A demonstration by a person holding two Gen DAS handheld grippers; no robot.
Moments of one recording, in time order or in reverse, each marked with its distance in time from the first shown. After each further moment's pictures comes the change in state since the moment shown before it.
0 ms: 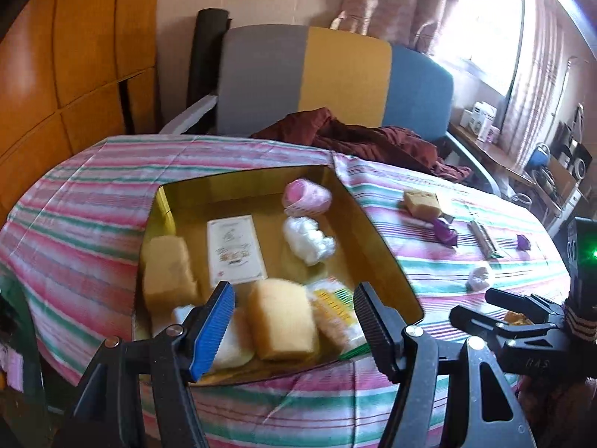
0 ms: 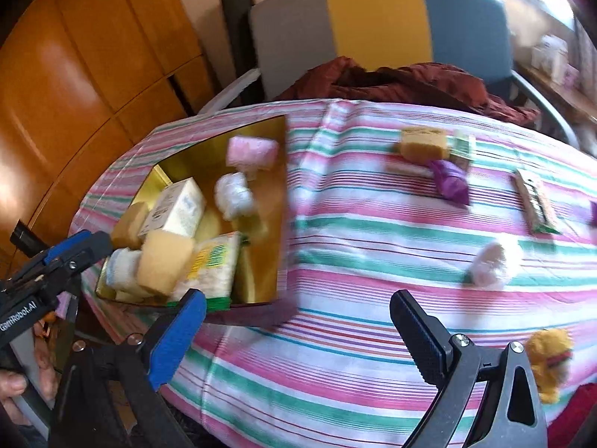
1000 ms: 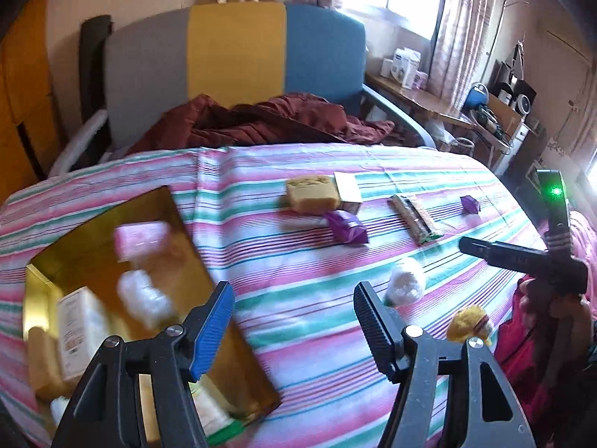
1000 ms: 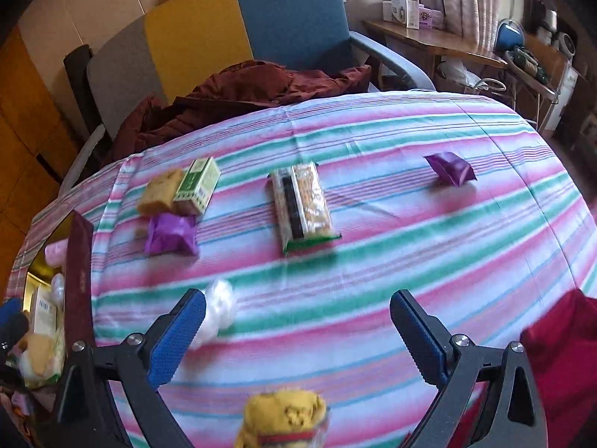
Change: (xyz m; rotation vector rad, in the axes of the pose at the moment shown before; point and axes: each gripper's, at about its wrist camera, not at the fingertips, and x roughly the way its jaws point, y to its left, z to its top) left arm 0.079 -0.144 0.053 0.222 0.134 -0.217; right arm -0.036 -0.214 0.038 0.309 -0.003 -0.327
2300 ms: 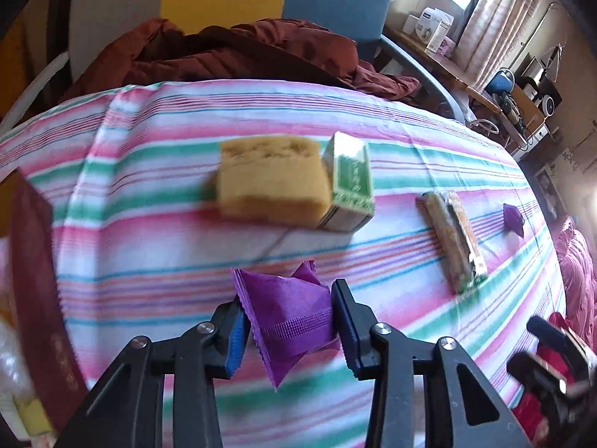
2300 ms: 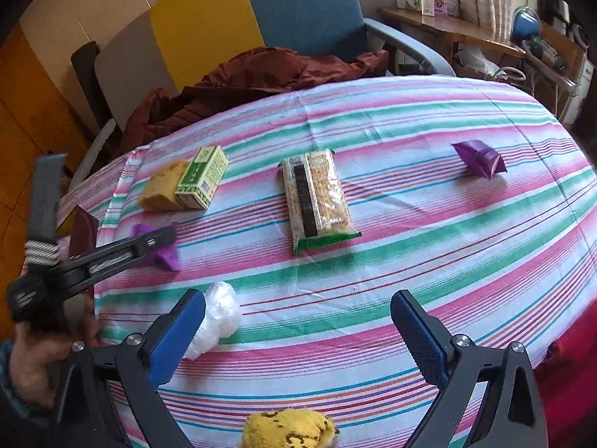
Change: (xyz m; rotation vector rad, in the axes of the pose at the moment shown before) left arm 0.162 -0.023 0.040 -0.110 0.208 -0.037; right arm 0.025 0.000 -0.005 -0.003 0.054 0.066
